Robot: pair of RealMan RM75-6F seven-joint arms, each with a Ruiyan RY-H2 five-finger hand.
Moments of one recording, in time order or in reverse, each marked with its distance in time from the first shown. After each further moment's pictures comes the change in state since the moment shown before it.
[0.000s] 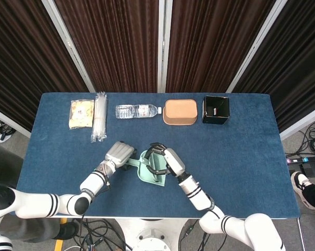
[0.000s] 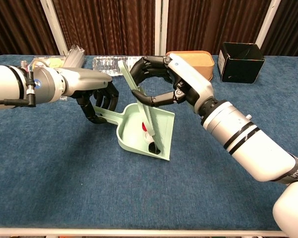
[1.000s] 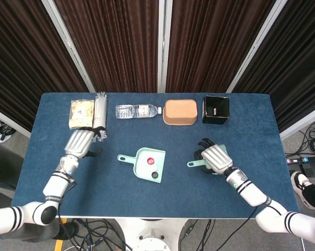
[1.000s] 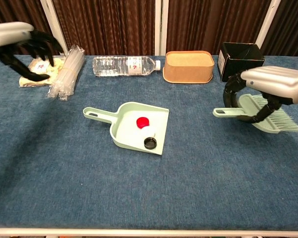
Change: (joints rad) left arm 0.302 0.199 -0.009 -0.046 0.313 0.282 -0.354; right arm -0.061 0.660 -0.160 -0.485 0.091 -0.334 -0.861
